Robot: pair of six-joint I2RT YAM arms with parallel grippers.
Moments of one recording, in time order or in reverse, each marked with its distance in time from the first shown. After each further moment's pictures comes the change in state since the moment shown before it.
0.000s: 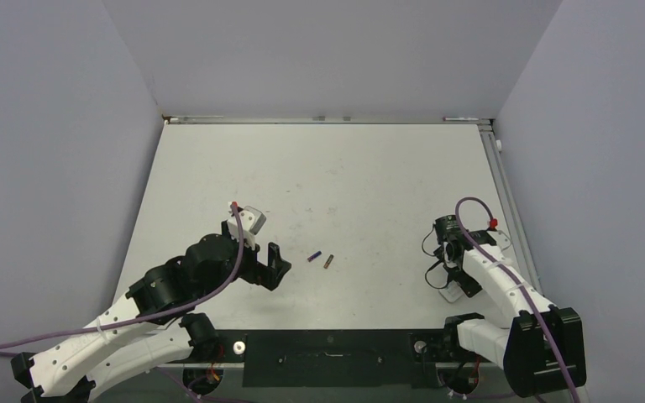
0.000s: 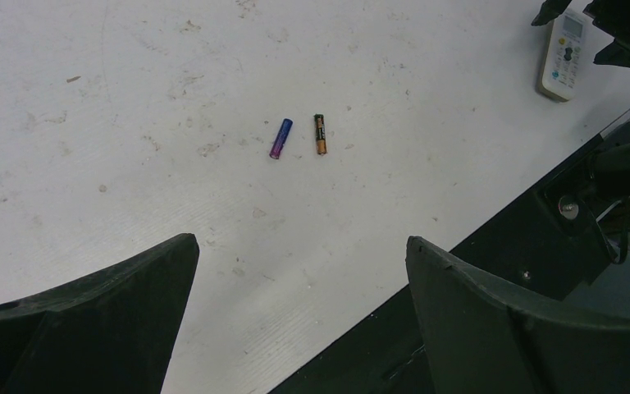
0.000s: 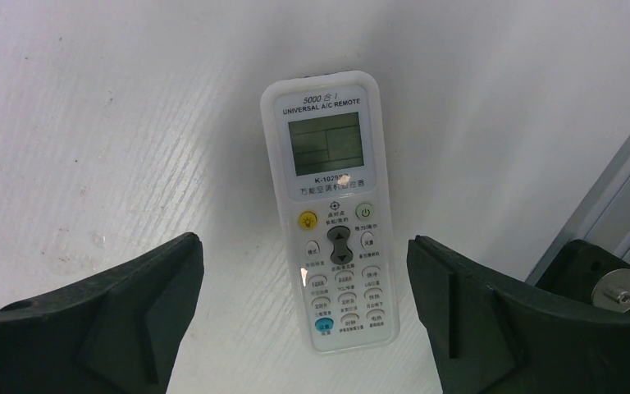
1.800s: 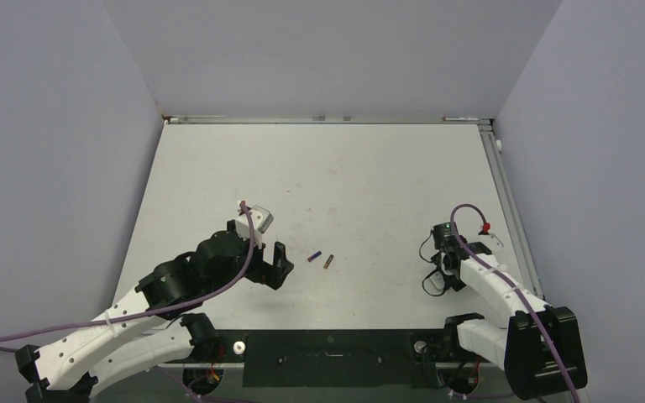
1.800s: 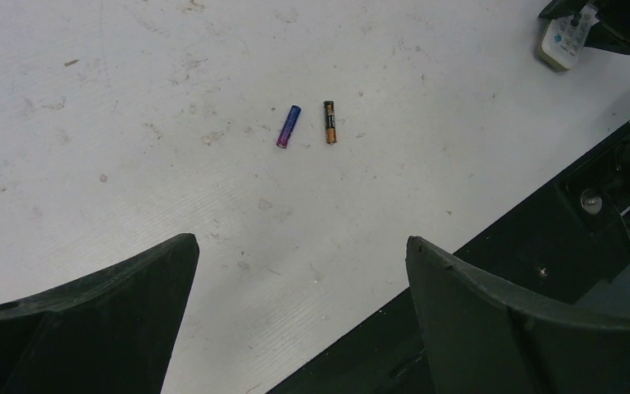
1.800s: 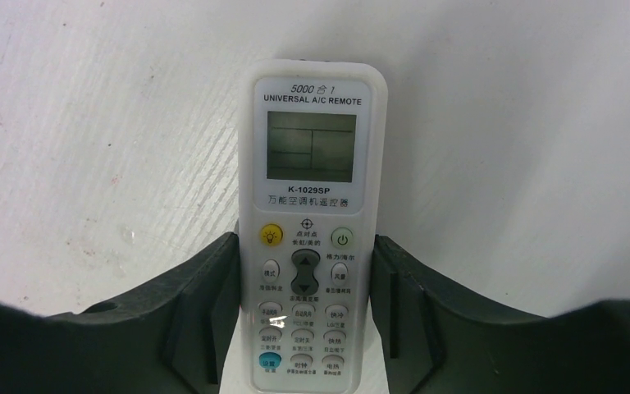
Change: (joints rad) left arm 0.000 0.052 0.000 -0.002 -0.005 0.000; right arm 0.013 -0.001 -0.131 0.246 -0.050 -0.030
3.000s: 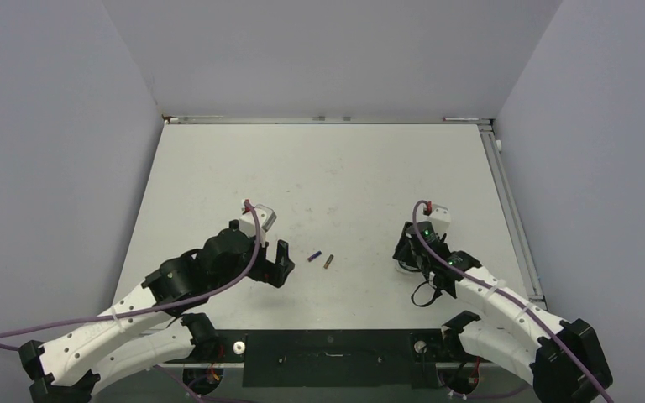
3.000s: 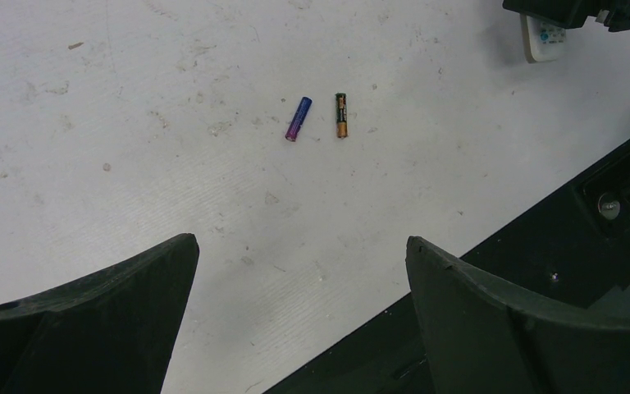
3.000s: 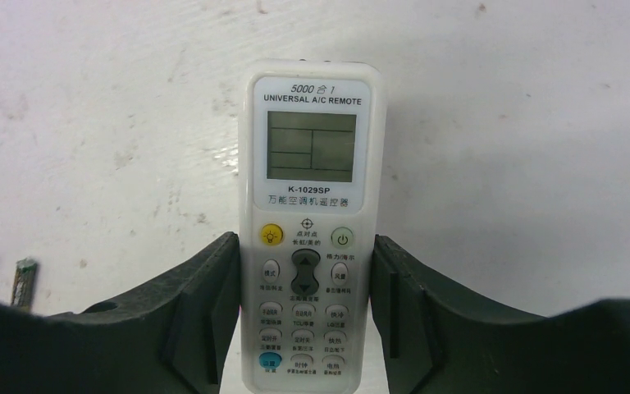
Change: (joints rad) left arm 0.007 0.040 0.000 -0.004 -0.015 -0.014; right arm 0.341 -0.135 -0.011 0.303 -0.166 -0.432
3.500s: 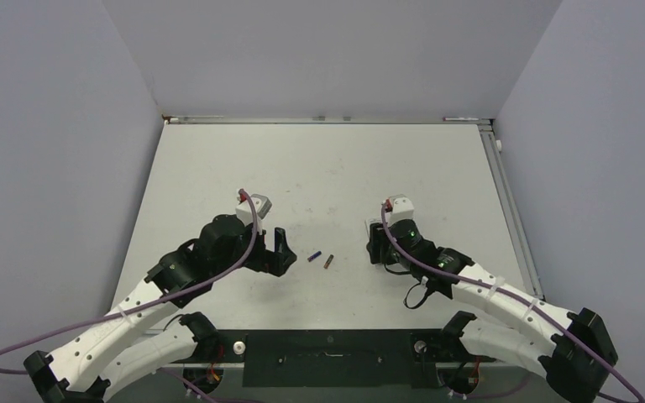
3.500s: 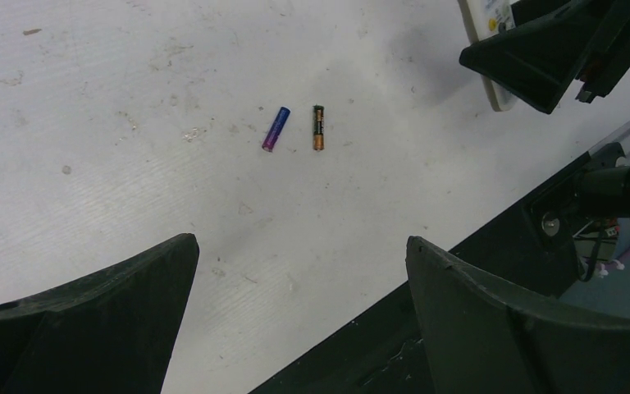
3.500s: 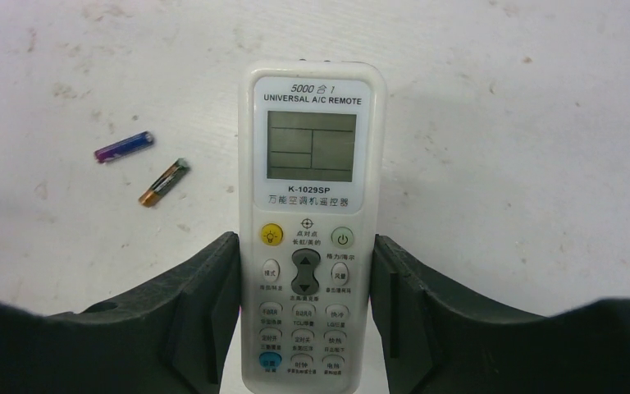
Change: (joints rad) left arm 0.165 0.040 0.000 0.048 0.175 -0.031; right arm 0.226 0.014 0.119 0.073 -0.091 -0.281
